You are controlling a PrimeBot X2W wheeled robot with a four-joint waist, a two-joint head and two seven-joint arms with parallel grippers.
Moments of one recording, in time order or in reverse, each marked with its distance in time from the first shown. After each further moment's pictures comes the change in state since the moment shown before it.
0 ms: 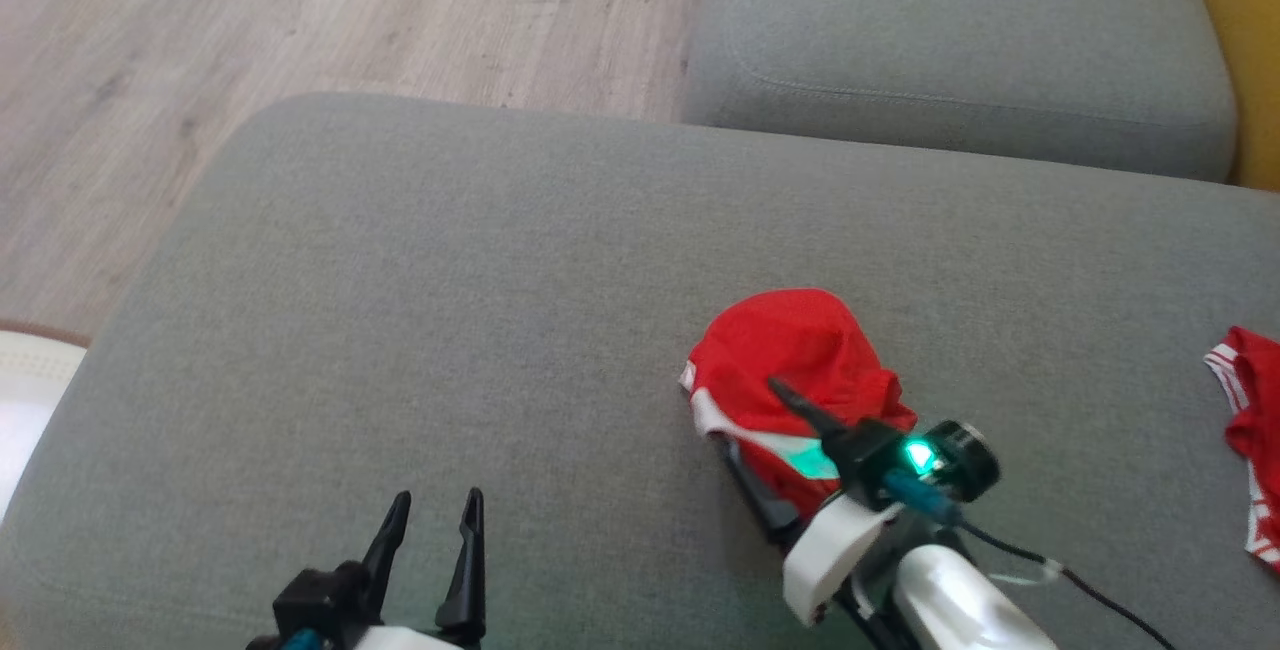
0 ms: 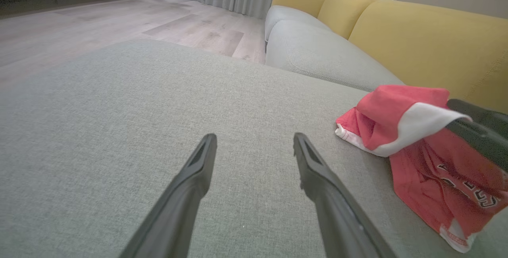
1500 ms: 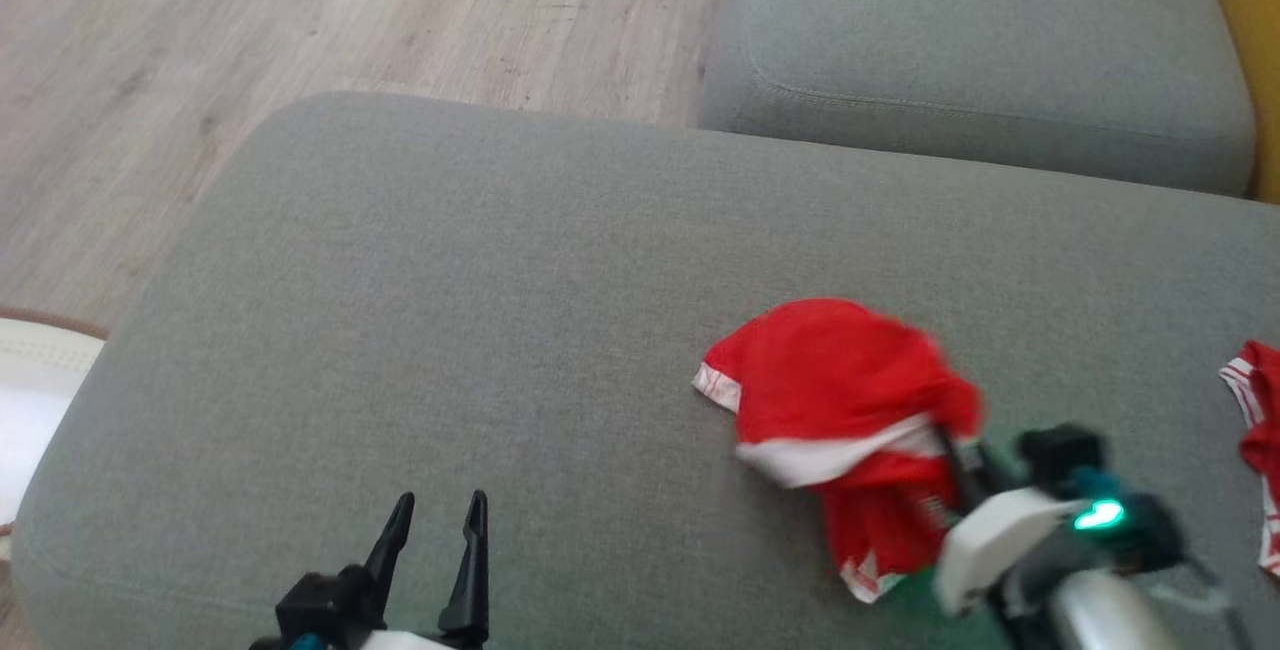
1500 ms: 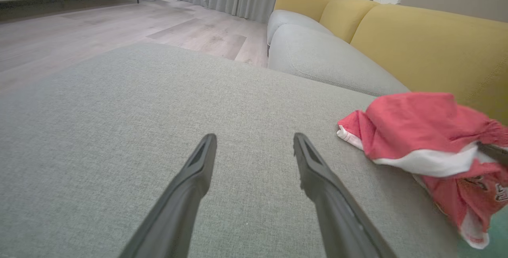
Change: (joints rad) left arm 0.006 0.000 -0.005 -0.011 0.009 0.000 -0.003; right arm 0.116 -0.030 -0.374 0.000 0.042 0.000 0.126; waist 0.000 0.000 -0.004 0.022
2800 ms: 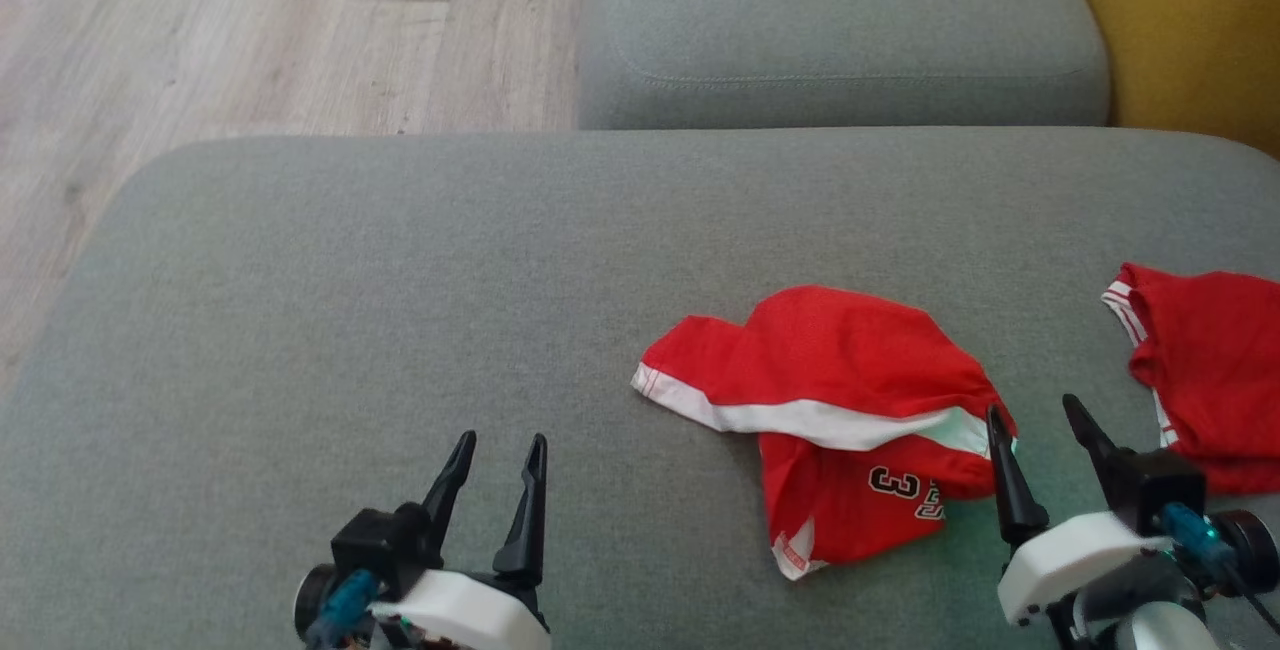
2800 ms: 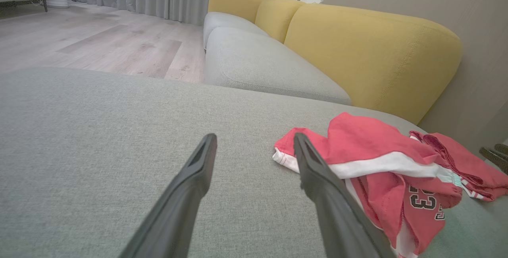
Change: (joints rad) left arm -0.122 -0.071 -0.040 0.061 0.012 -0.054 0.010; right arm 0.127 0.015 -0.185 -0.227 -0.112 0.000 -0.044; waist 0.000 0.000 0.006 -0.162
